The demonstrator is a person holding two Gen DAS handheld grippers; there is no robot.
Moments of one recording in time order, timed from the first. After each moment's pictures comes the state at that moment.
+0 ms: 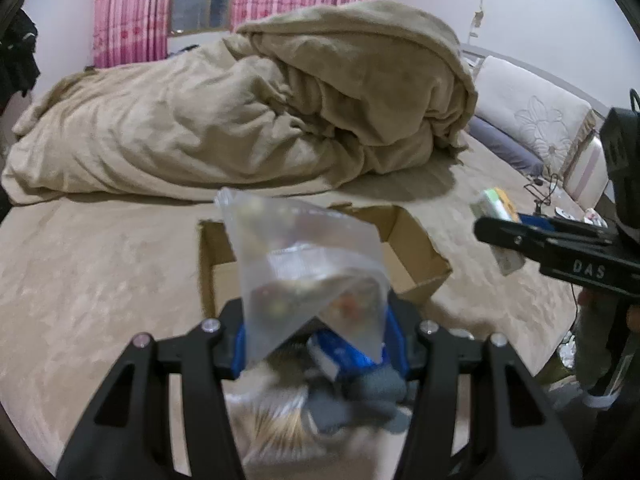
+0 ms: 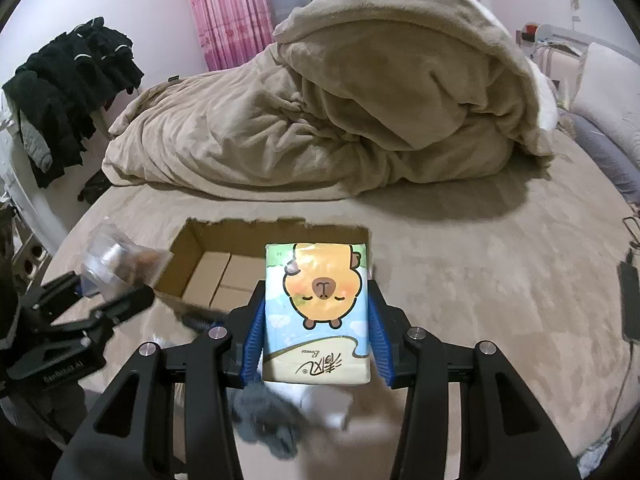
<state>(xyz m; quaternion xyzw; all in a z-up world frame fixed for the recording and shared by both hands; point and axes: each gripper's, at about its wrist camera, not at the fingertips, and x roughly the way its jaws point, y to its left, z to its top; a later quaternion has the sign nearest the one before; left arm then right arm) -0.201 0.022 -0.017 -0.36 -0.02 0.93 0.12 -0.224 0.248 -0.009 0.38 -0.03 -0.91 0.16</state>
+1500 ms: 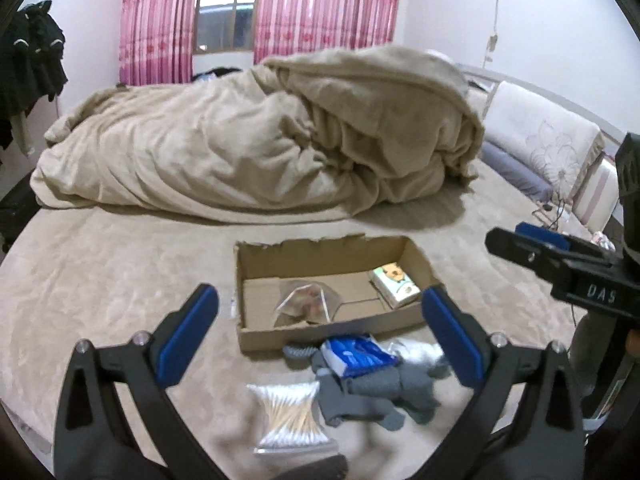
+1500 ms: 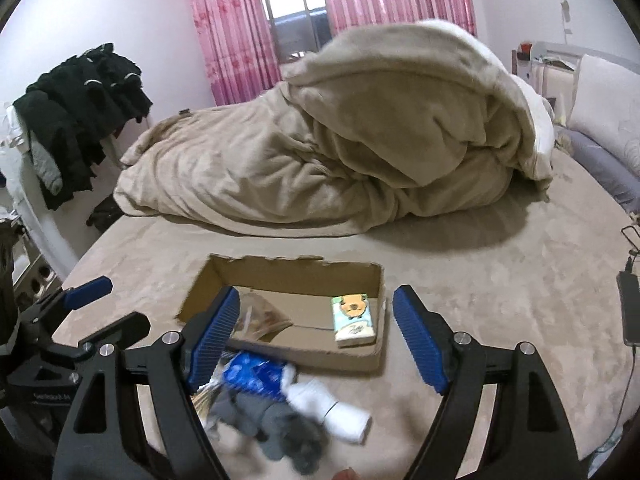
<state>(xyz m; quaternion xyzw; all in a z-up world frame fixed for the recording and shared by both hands) -0.150 0.004 0.032 -0.31 -0.03 0.95 0.07 -0.178 0.242 0.031 0.32 -0.04 -0.93 0.16</state>
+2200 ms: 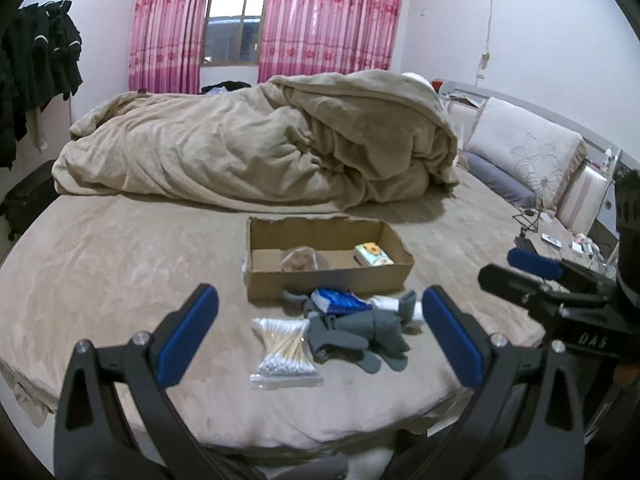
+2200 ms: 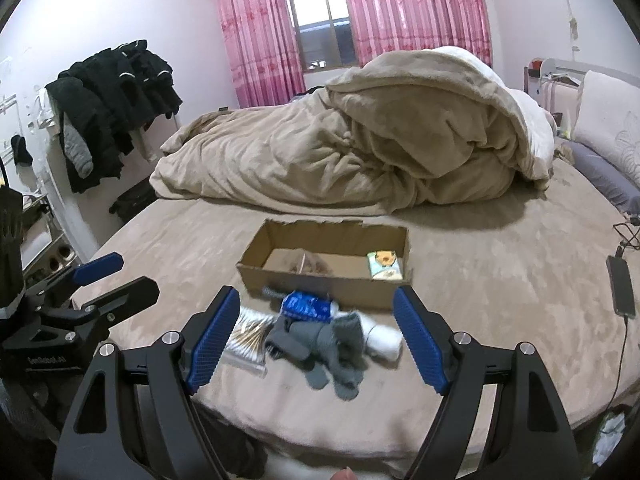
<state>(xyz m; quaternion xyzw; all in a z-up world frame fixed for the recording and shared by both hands) -0.038 -0.002 0.042 -0.28 -0.05 0.96 0.07 -0.065 0.227 0.032 0.30 -0.03 -0.94 0.19</state>
